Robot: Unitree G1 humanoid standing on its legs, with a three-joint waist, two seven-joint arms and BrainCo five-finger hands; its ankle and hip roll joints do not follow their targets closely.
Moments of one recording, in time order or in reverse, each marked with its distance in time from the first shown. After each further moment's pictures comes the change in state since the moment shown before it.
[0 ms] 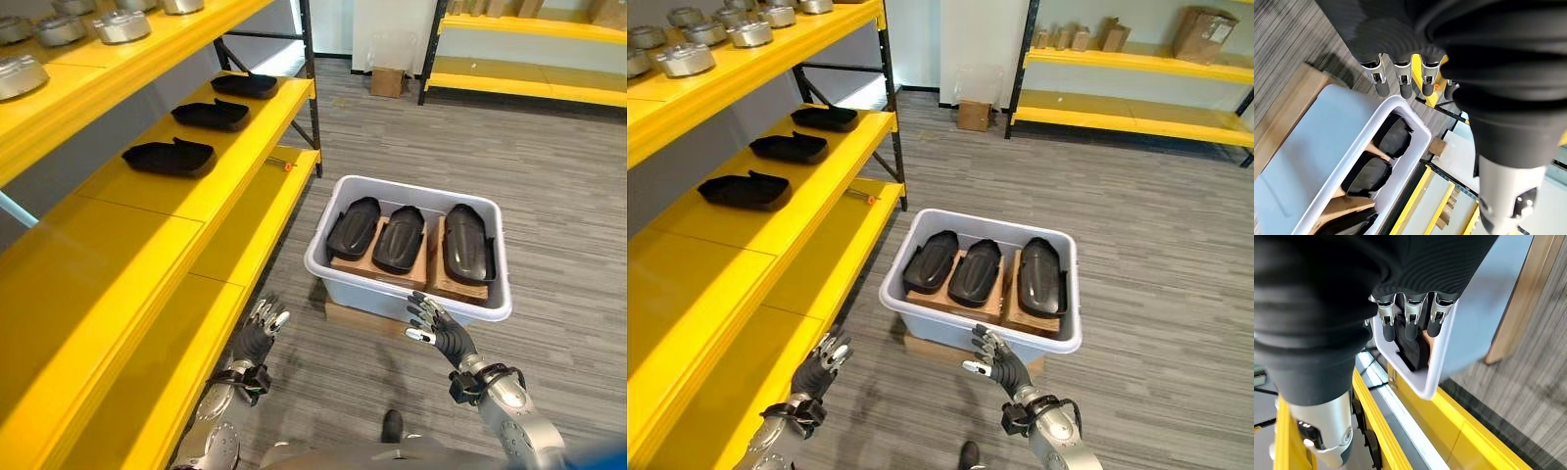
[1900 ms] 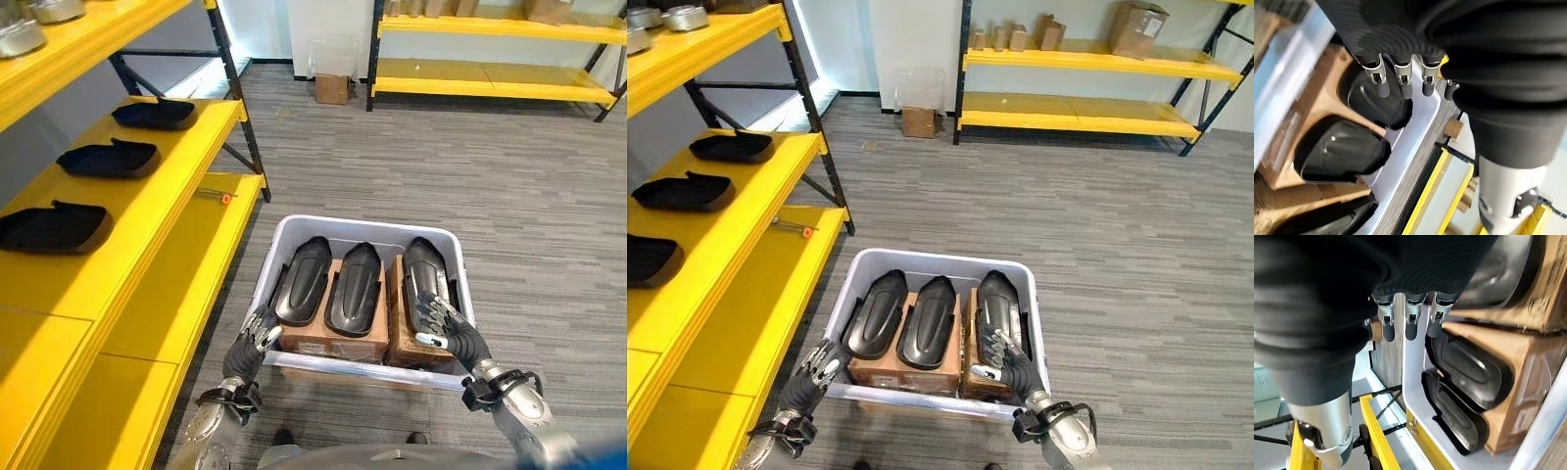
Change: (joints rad) left arm 0.082 -0.006 0.030 -0.073 0.039 -0.002 0.017; right arm 0.064 -0.058 -0.063 -0.109 -0.031 -0.008 0.008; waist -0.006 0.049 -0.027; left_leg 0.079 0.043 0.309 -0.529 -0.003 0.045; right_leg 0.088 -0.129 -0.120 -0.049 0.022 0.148
